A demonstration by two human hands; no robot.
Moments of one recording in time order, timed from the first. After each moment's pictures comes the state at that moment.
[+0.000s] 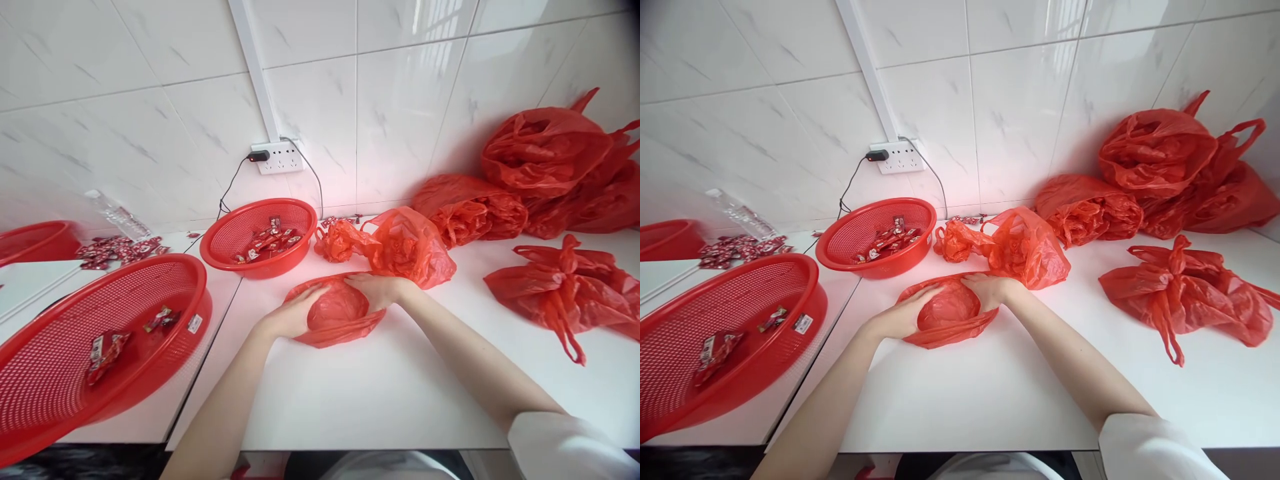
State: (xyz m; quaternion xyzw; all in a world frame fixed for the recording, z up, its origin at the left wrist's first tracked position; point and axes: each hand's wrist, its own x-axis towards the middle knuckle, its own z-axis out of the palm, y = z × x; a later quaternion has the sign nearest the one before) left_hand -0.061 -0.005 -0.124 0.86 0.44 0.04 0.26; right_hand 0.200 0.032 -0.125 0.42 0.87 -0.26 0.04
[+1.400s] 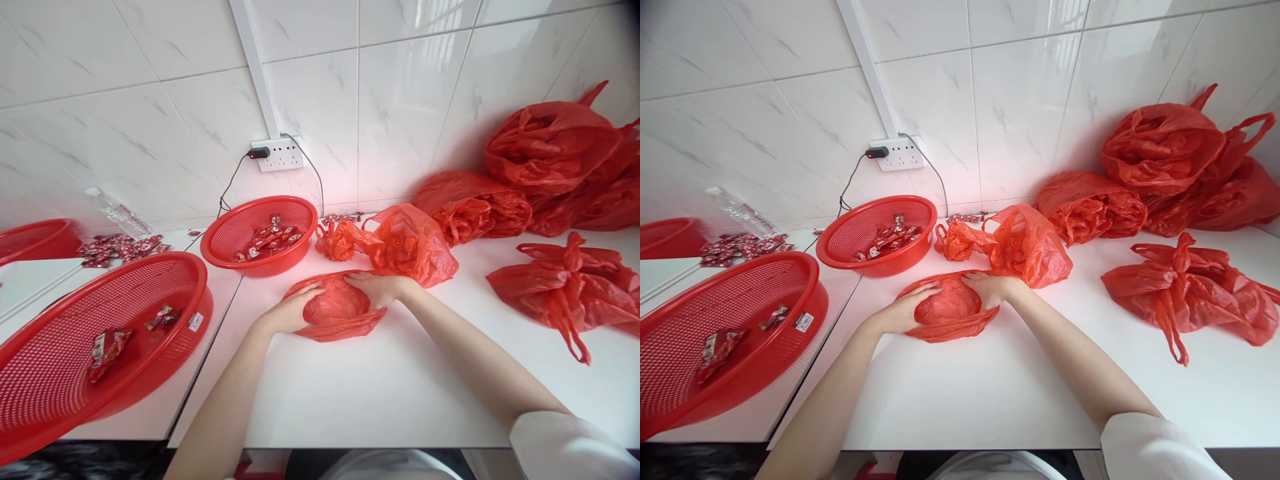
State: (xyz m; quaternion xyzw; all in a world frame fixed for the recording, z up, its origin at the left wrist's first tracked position) left_hand -0.070 0.004 -0.135 0.86 0.43 0.06 0.27; right_hand 0.201 0.037 -0.133 0.41 0.86 -0.30 0.07
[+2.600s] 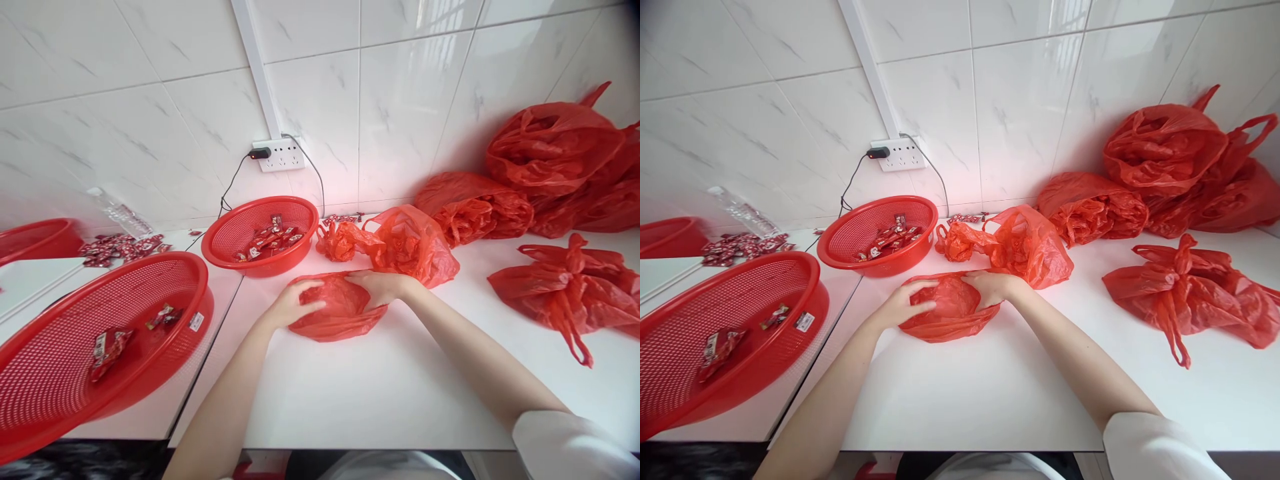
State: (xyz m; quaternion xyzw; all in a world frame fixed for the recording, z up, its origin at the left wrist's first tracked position) left_hand -0.063 0.004 -0.125 0.76 0.47 0.23 0.38; right_hand 0.201 0.029 -0.113 0.40 0.87 -0.29 0.01
